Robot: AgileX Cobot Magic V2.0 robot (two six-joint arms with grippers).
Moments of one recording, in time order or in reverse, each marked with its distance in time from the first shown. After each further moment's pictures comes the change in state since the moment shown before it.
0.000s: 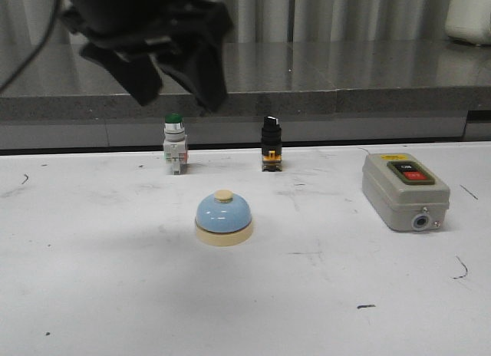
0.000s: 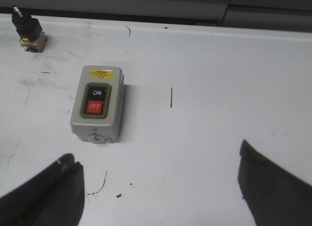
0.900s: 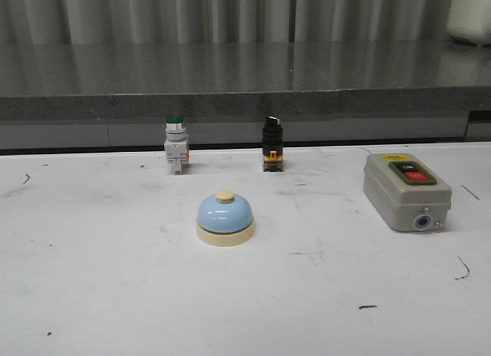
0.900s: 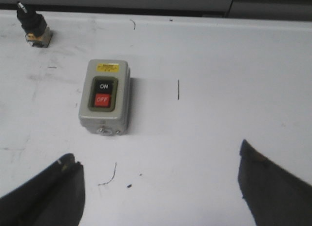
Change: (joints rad) left arm 0.178 -0.753 0.442 -0.011 0.060 -0.054; right arm 0.005 0.000 -0.021 0.038 0.059 -0.002
